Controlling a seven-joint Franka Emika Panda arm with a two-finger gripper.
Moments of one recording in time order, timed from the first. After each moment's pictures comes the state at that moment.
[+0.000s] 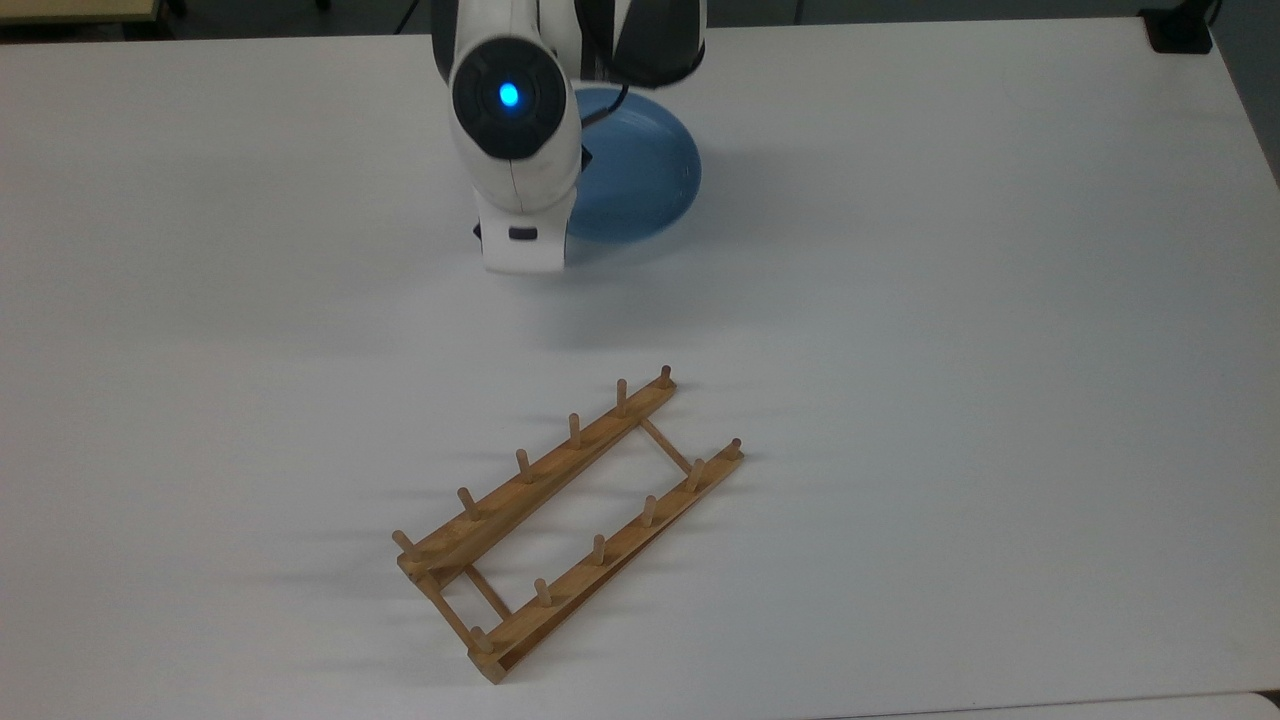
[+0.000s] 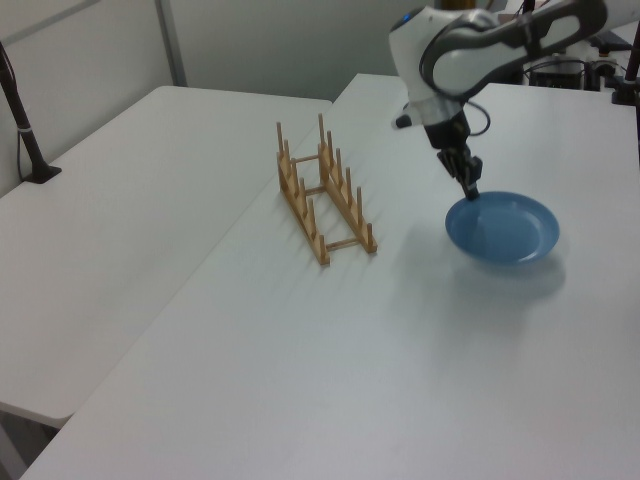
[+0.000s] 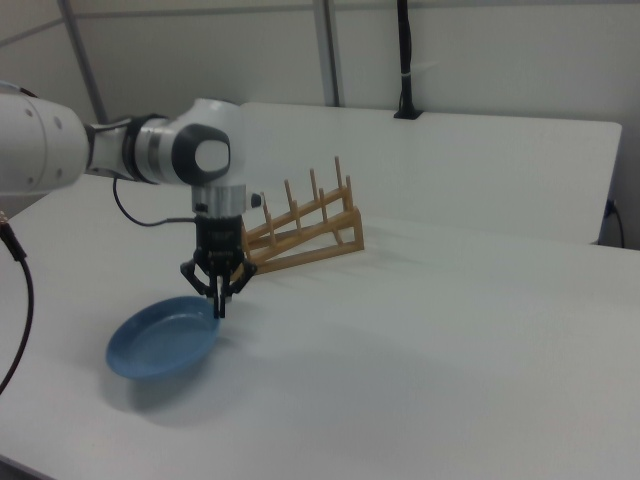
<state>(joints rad) 0.18 0.38 -0.16 -1.67 0.00 1.66 -0.78</state>
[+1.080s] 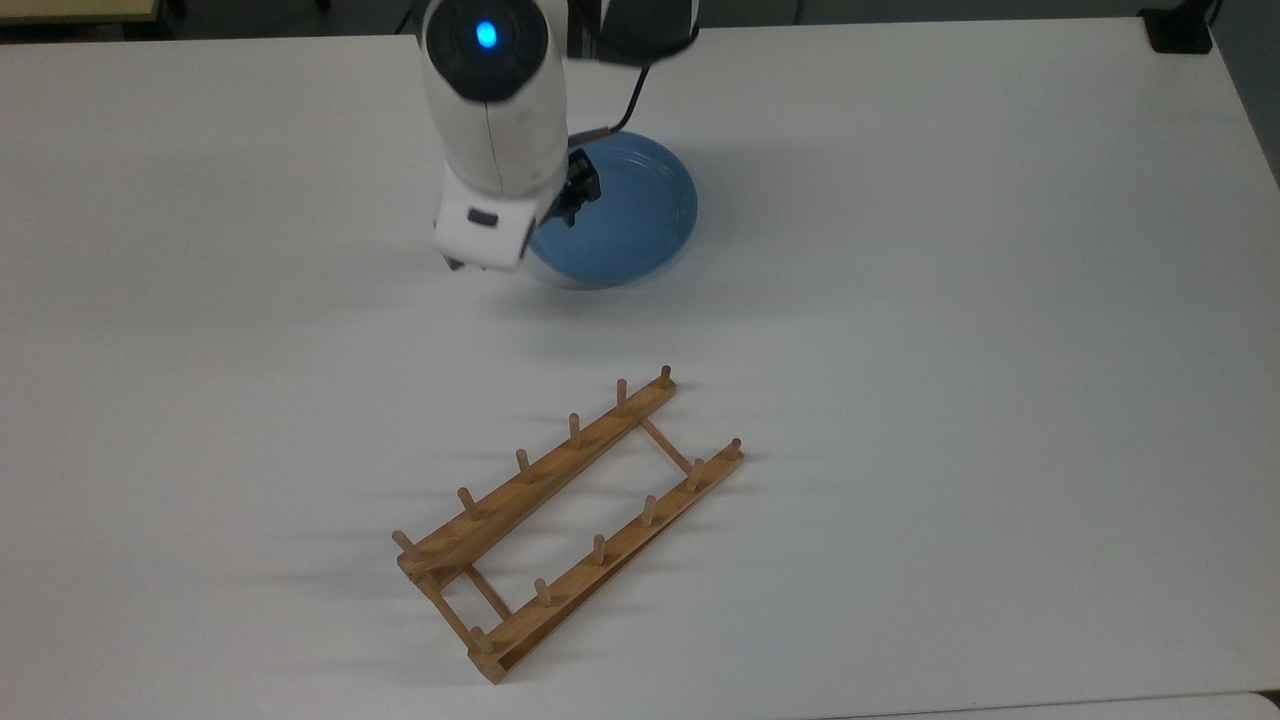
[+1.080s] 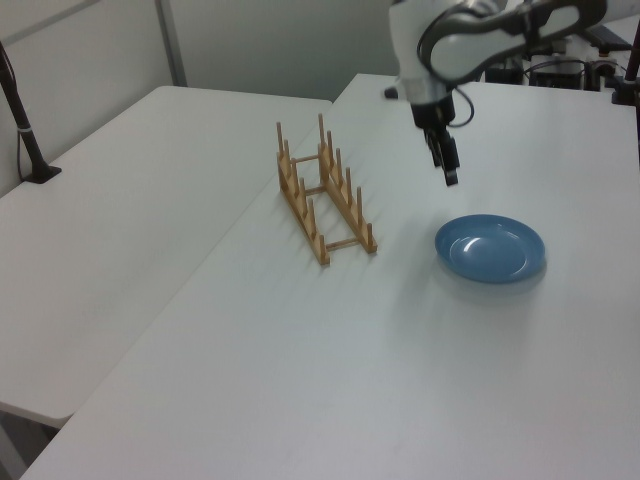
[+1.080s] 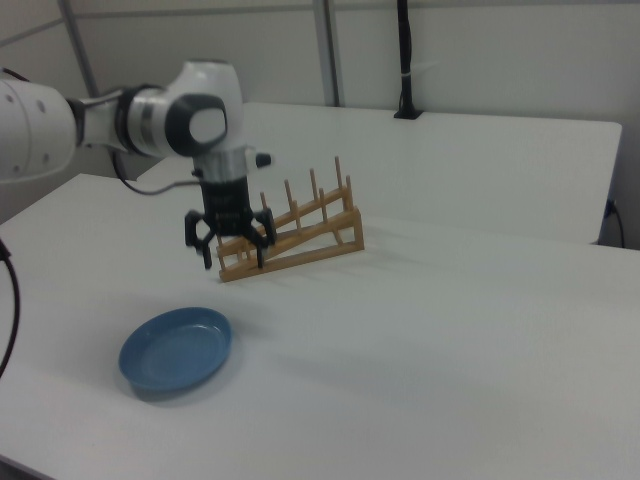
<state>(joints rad) 0.17 0.34 -0.16 -1.61 0.00 1.75 -0.47</state>
